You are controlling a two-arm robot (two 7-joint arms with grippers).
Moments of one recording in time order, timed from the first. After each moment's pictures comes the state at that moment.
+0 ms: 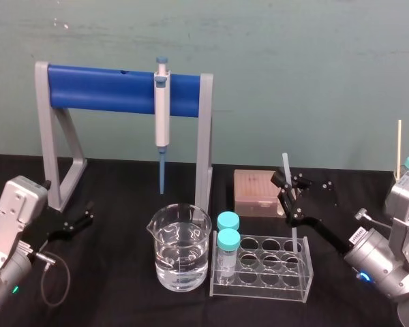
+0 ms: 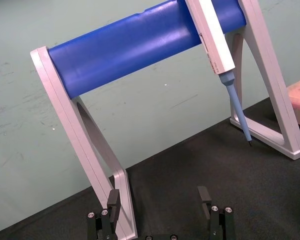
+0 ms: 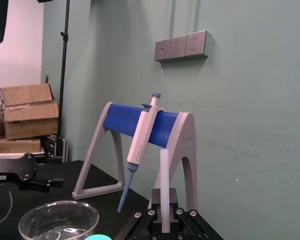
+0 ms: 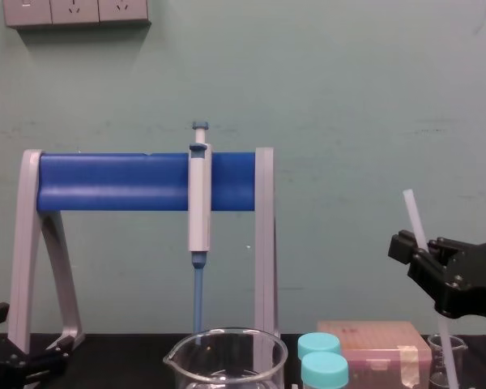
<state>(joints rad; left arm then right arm) -0.20 0.60 0.45 -1.41 -0.25 -0.12 0.03 0.25 0.36 -0.27 -1.28 0.42 -0.44 0.62</state>
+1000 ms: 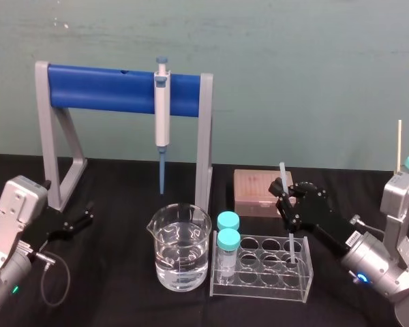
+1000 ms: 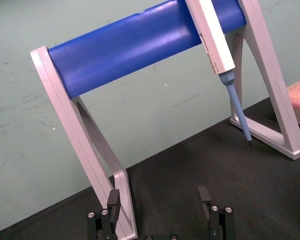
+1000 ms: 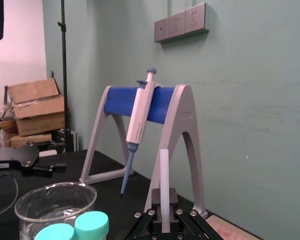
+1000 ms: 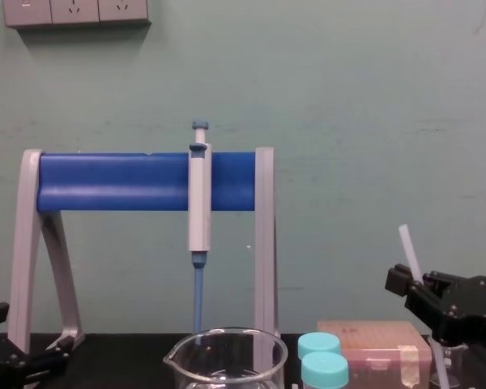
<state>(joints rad) -0.20 0.60 0.45 -1.41 -0.25 -0.12 0.03 0.32 0.34 -0.30 -1.13 0.49 -0.41 0.71</state>
